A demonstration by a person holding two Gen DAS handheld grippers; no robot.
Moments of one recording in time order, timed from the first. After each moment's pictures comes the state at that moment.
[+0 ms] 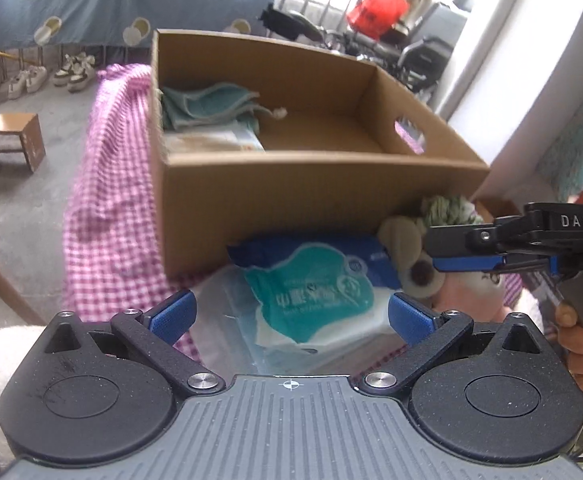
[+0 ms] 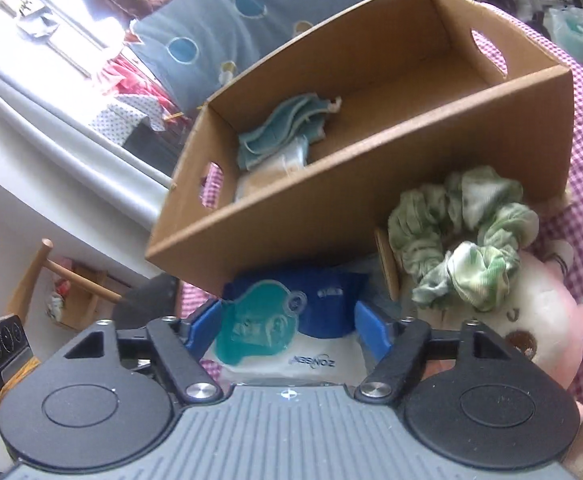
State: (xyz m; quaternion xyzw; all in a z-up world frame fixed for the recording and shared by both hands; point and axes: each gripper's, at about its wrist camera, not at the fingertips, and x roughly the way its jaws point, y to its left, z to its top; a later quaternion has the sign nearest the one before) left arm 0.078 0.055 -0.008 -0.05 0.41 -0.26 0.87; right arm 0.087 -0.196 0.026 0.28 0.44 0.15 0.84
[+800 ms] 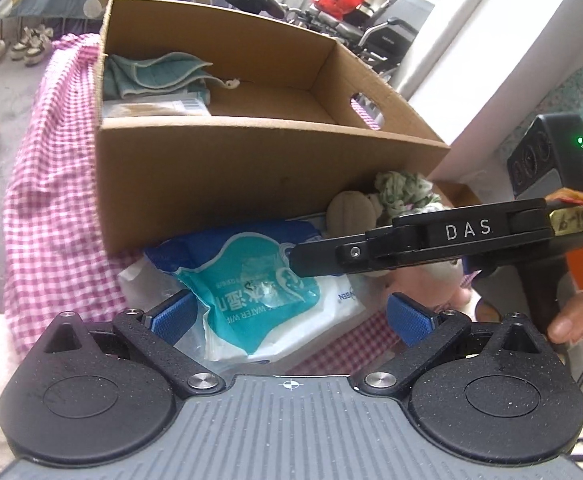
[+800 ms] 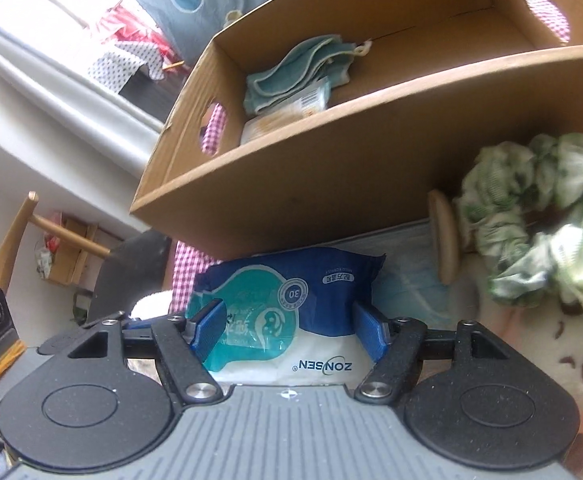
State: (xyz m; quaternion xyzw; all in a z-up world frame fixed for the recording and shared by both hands) left arm 0.075 0.042 -0.025 -0.07 0.45 -0.33 0.83; right arm 0.110 -0.152 0.001 0.24 0.49 0.18 0.82
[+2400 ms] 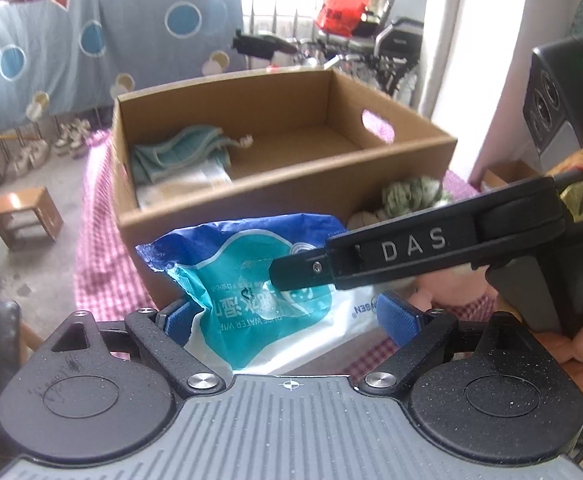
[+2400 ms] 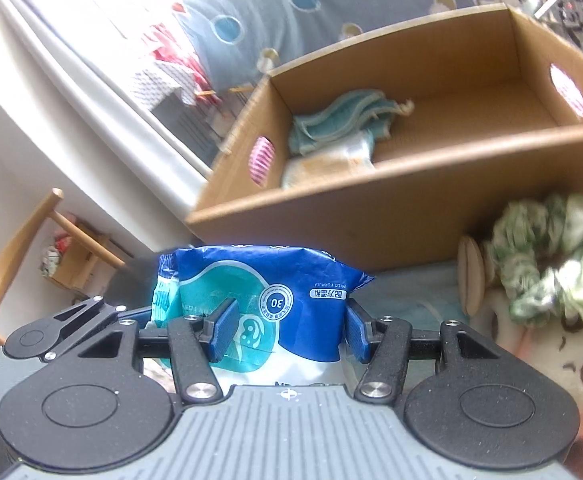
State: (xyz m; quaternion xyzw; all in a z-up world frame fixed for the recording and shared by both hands) left arm 0.034 0.007 0.011 0.07 0.37 -0.26 0.89; right arm 0.080 -0.140 0.036 0.20 0.41 0.20 0.87
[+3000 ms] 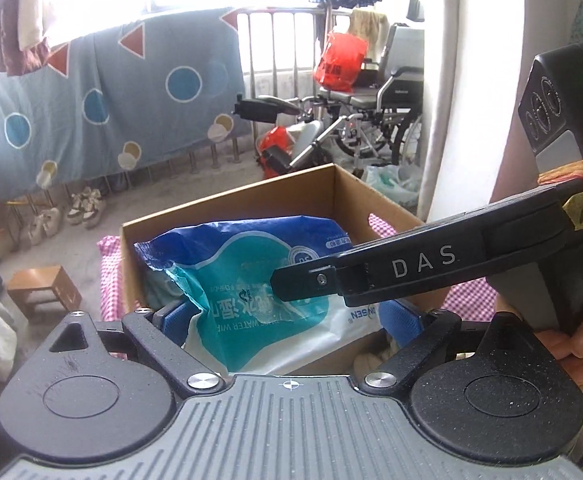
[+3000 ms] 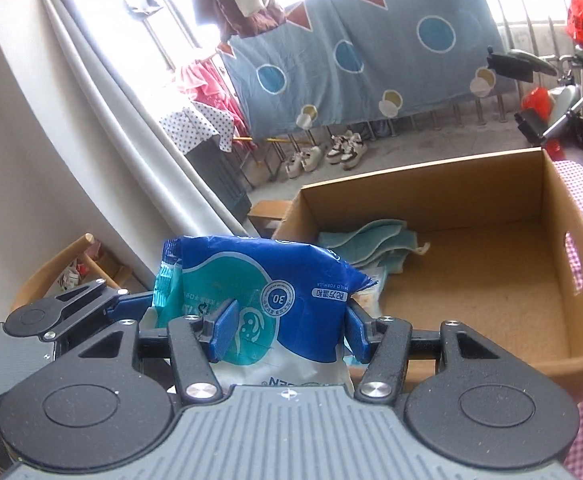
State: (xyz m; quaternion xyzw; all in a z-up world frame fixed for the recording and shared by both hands) left arm 0.075 -0.030 0.094 0.10 0.29 -0.24 0.92; right arm 0.145 -0.183 0.126 0.17 0.35 0.24 0.89
